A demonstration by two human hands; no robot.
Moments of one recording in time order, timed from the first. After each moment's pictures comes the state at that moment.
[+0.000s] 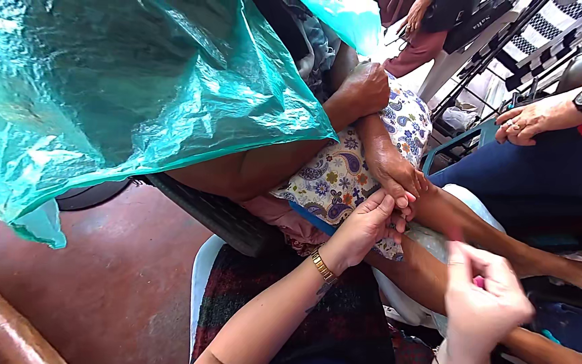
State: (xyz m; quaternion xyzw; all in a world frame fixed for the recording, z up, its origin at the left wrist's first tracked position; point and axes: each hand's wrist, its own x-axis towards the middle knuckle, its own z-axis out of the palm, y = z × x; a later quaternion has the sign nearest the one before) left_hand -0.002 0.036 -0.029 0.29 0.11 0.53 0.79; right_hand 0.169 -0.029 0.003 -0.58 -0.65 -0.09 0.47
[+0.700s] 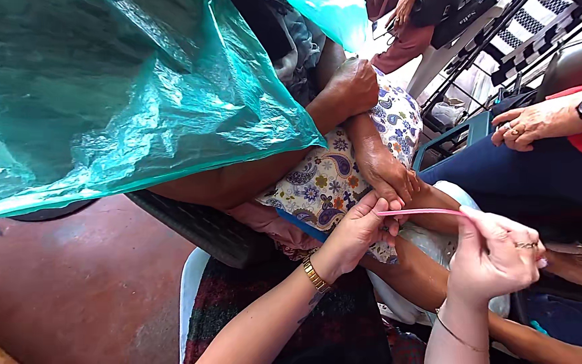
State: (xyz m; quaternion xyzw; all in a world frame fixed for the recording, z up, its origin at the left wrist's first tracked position) left_hand -0.002 0.033 -0.026 0.27 0.11 0.53 0.79; right_hand 0.185 0.025 0.008 -0.46 -0.70 -0.25 0.49
